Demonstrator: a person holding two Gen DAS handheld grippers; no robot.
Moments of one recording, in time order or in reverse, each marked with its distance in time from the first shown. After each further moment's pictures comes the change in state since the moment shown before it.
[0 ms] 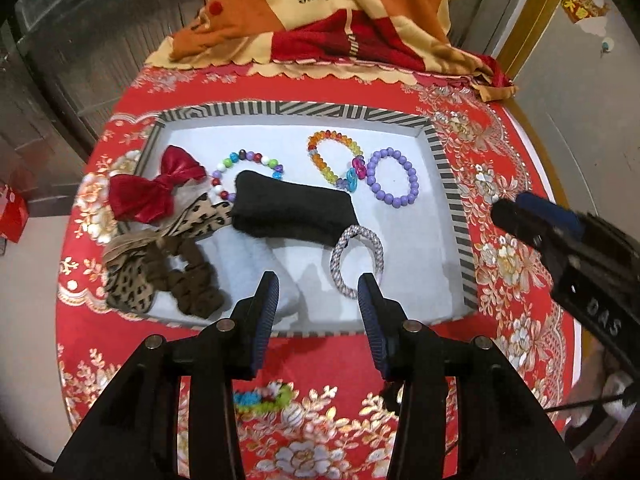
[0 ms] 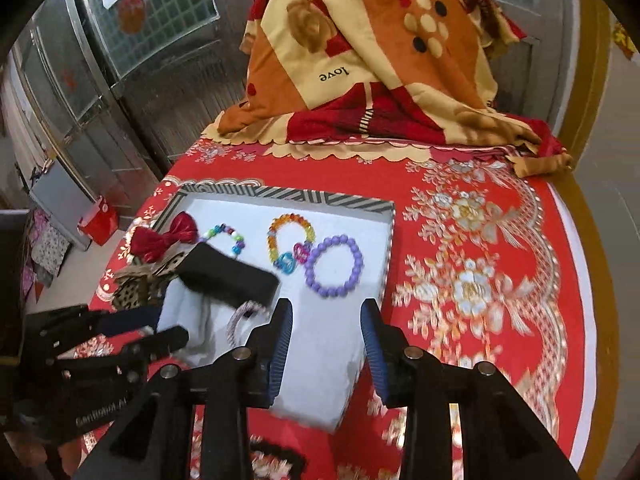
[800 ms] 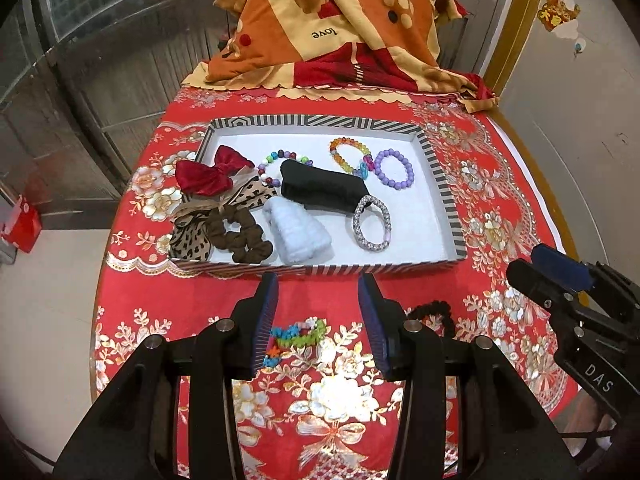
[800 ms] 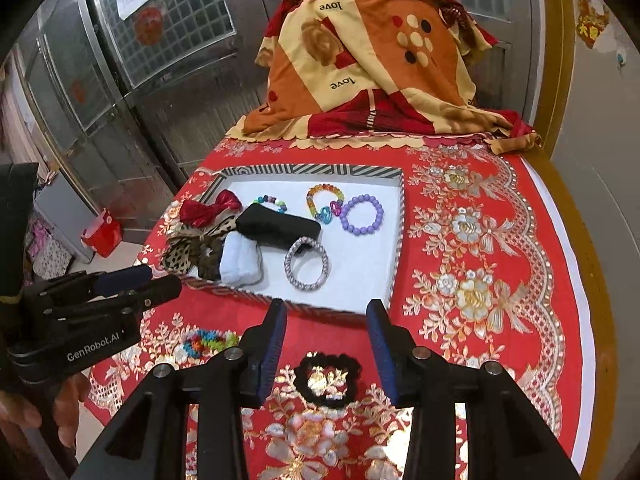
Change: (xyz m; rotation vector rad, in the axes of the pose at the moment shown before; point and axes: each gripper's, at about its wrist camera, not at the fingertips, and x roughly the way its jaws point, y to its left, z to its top) left arm -0.072 0.023 -0.063 0.023 -0.114 0.023; right arm -0.078 0.052 -0.079 0.039 -0.055 -0.016
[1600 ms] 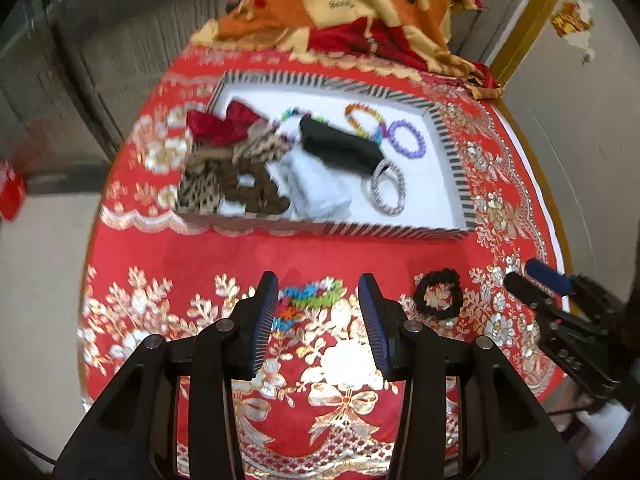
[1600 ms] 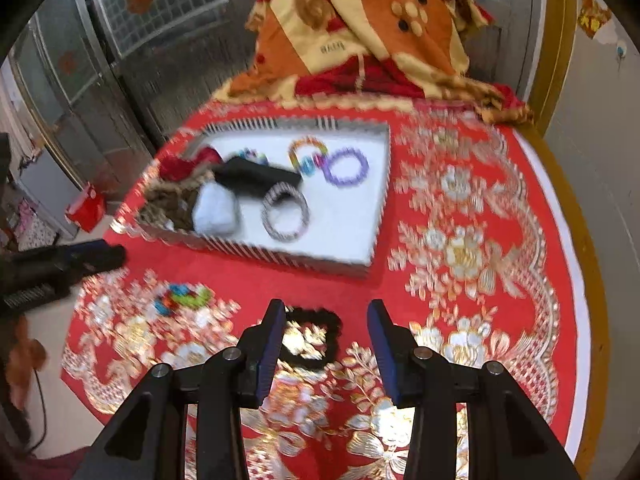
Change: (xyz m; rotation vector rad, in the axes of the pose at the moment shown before) left arm 0.015 0.043 -0.019 -0.092 0.121 -0.078; right arm 0.025 -0.012 -0.033 -0.022 0.121 -0.065
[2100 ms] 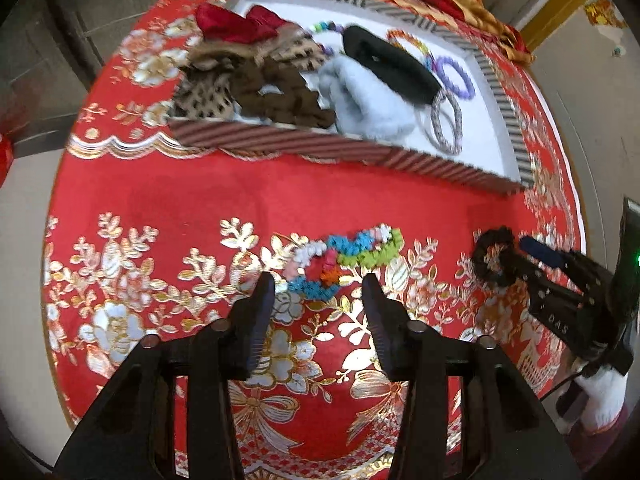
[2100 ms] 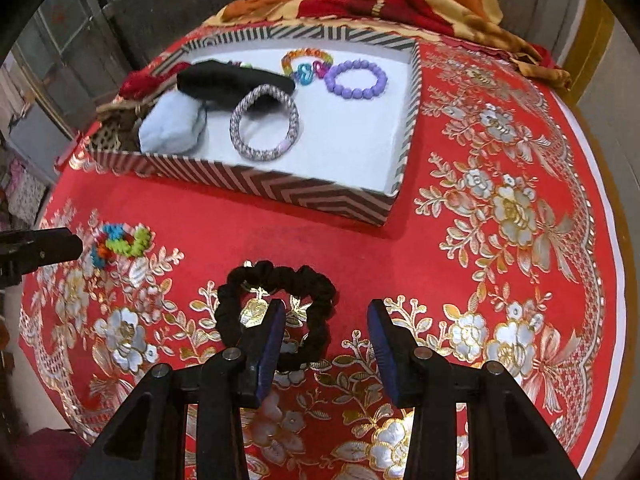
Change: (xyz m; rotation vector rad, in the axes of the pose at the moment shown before) left arm 0.066 0.033 -0.024 -0.021 0.179 -0.018; right arm 0.088 -0.001 -0.017 -0.083 0.172 -0.016
